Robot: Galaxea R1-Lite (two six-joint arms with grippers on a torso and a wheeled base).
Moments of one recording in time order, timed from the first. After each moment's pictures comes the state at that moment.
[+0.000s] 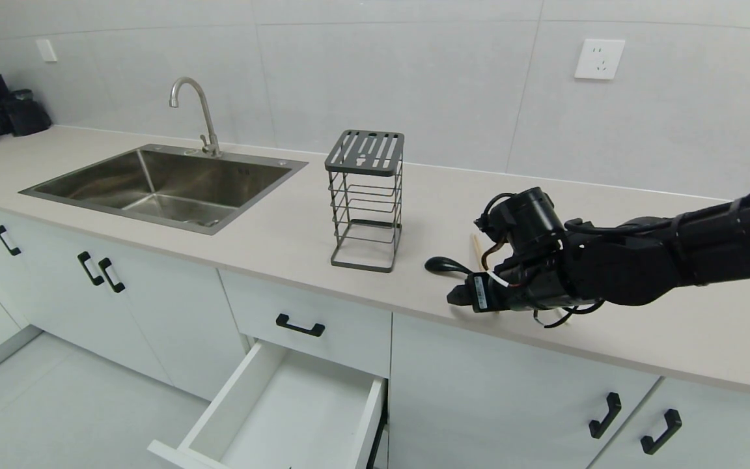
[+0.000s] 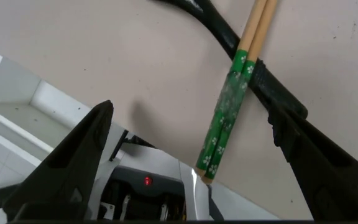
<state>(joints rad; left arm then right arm) 0.00 0.00 0.00 0.00 -0.02 0.01 0.54 2.02 -1.21 0.09 -0.16 0.32</state>
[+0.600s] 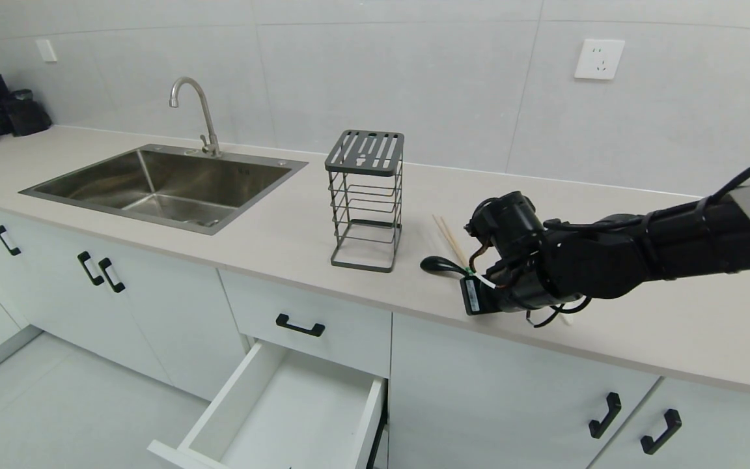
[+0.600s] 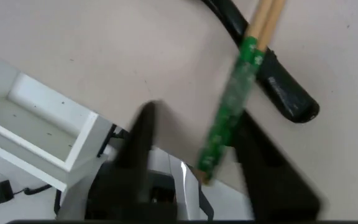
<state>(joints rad) 0.00 0.00 0.00 0.00 -0.02 0.01 0.55 2.08 -1.30 0.18 -0.20 0.32</state>
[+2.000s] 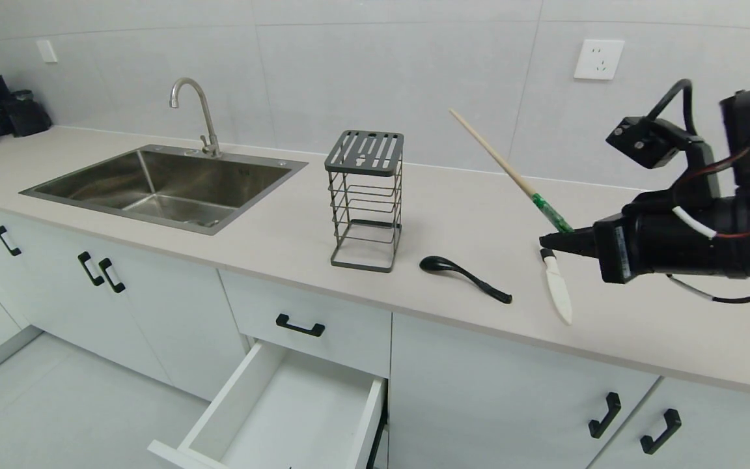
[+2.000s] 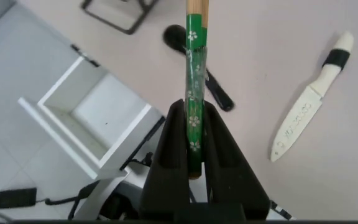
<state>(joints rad) 0.00 0.00 0.00 0.00 -0.02 0.01 0.45 1.49 -1.08 0.14 0.16 0.01</state>
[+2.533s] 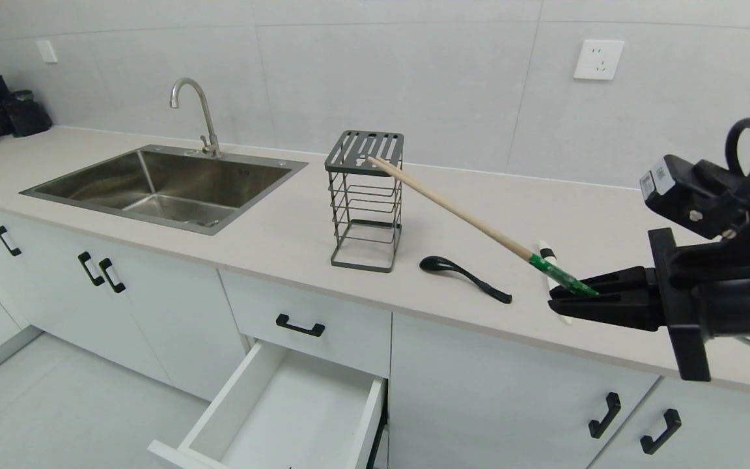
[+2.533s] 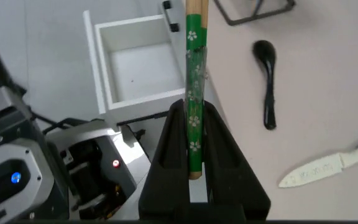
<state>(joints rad) 0.00 0.00 0.00 0.00 -0.02 0.01 0.48 1.38 -0.98 0.23 0.46 -0.42</state>
